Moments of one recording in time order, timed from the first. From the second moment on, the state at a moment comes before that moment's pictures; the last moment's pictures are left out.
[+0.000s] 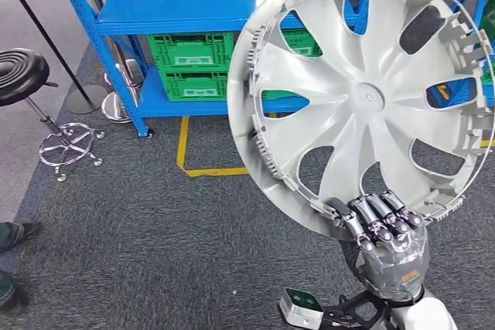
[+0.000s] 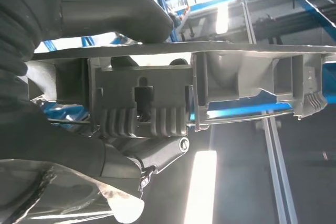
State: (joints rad) left arm -0.04 -0.06 0.70 -0.20 -1.25 0.15 -0.29; right arm 0.29 -0.05 0.17 -2.22 1.57 -0.69 -0.27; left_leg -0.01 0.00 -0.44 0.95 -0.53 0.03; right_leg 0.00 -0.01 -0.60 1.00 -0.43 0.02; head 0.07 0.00
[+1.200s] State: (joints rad) left arm -0.05 -0.19 0.48 -0.20 -1.54 0.21 -0.20; right arm 0.19 0.04 0.18 -2.22 1.57 -0.69 -0.29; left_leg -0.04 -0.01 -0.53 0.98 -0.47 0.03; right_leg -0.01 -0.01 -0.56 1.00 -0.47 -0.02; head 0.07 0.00
